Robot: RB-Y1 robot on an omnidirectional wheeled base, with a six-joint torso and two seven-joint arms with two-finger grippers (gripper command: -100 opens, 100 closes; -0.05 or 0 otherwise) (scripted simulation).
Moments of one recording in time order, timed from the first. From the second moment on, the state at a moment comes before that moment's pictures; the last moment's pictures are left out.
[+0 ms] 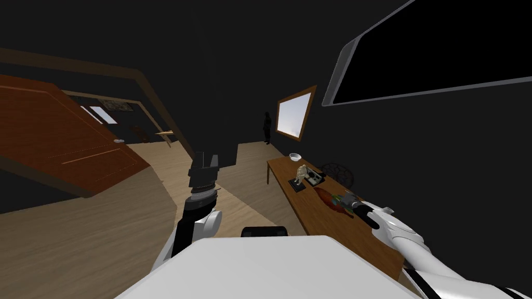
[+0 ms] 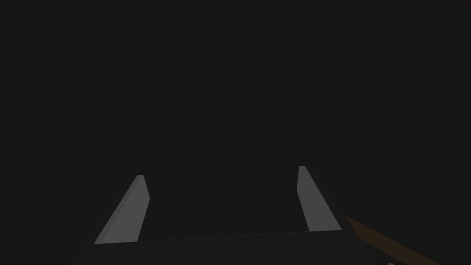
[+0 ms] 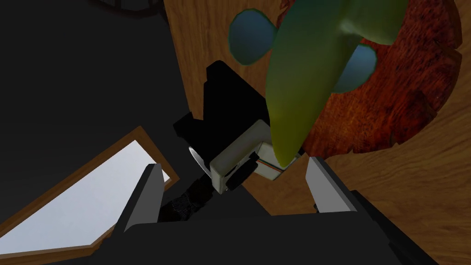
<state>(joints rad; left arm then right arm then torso) 0.45 -0.02 -0.03 -2.27 -0.06 -0.64 -0.03 -0.03 -0.80 -0.15 -0.66 0.91 -0.28 1.01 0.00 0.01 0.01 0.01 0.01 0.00</state>
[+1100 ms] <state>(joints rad) 0.45 -0.02 -0.03 -2.27 -0.06 -0.64 -0.03 0.02 -0.97 0.14 -0.81 0.60 0.03 0.83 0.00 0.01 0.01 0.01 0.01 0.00</state>
